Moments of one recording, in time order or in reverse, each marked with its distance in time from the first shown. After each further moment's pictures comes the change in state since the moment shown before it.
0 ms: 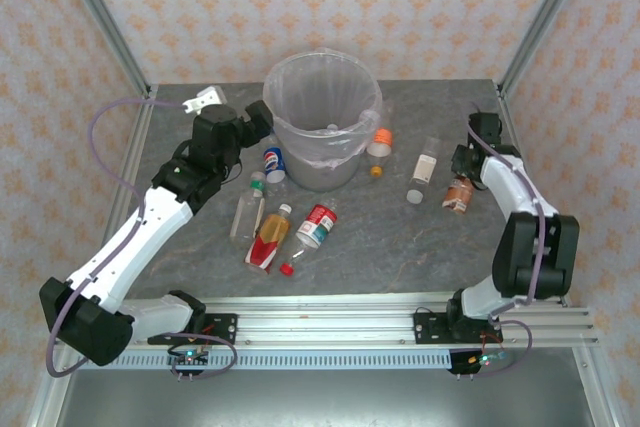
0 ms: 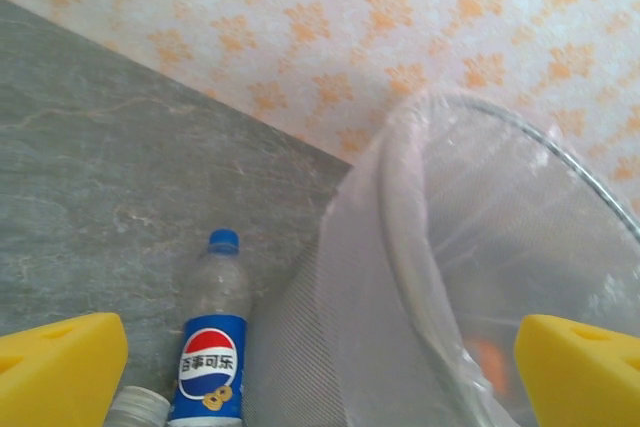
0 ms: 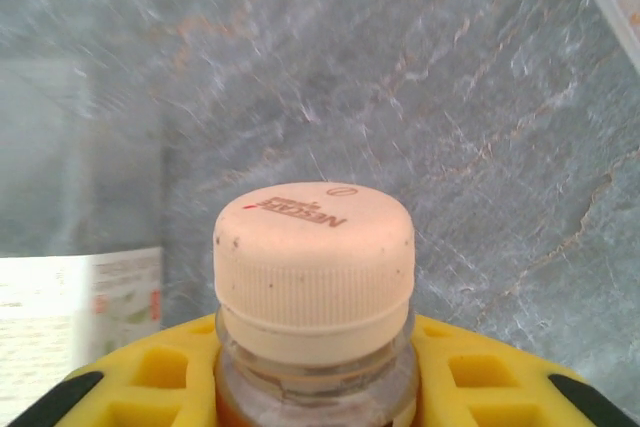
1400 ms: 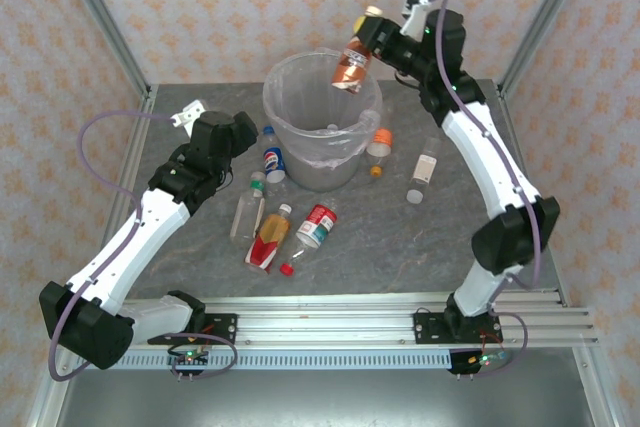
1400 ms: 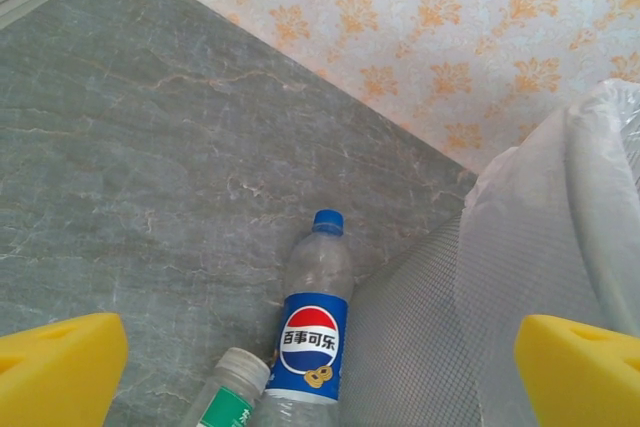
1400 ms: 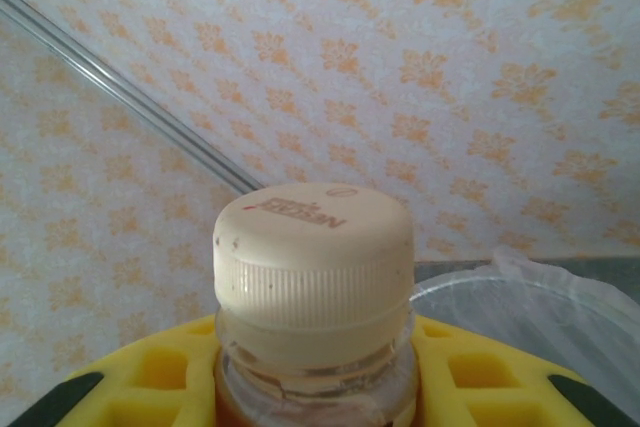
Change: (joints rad) left arm 0.032 -0.009 -0.029 -0.149 -0.080 -0.068; right arm 0.415 0.279 0.855 0.345 -0.586 0.432
